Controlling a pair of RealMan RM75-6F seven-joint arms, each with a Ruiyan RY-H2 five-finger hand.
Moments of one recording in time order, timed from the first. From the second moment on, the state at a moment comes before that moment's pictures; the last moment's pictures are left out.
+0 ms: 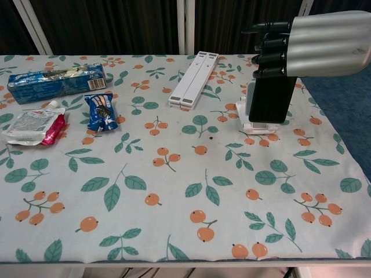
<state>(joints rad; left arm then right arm) -0.05 -1.30 0.03 -1.31 1.58 1.53 -0.07 0.91 -1.50 -0.14 -0.57 -2.15 1.44 -0.26</state>
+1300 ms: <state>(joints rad) -0.05 -1.29 0.03 -1.32 1.59 1.52 -0.06 0.93 -1.51 -0.20 -0.64 -2.05 1.35 -0.30</state>
